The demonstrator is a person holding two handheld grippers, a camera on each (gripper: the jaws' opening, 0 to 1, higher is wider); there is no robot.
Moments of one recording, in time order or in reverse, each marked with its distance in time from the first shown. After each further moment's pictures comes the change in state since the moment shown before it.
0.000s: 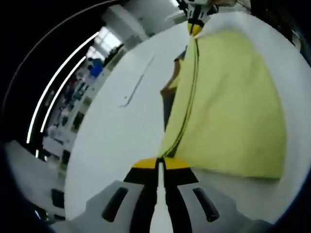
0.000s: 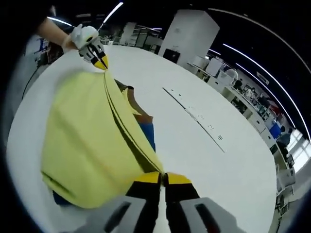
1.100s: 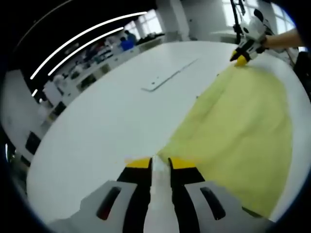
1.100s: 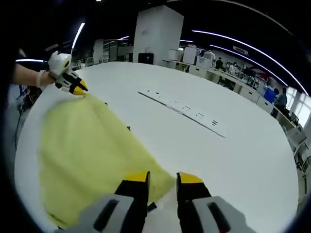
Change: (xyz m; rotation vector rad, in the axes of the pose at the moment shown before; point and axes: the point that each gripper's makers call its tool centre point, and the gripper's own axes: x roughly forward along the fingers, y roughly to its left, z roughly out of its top) left arm 0.015 0.018 -0.015 -0.447 0.025 0.040; right arm 0.024 -0.014 0.002 0.378 -0.037 0.006
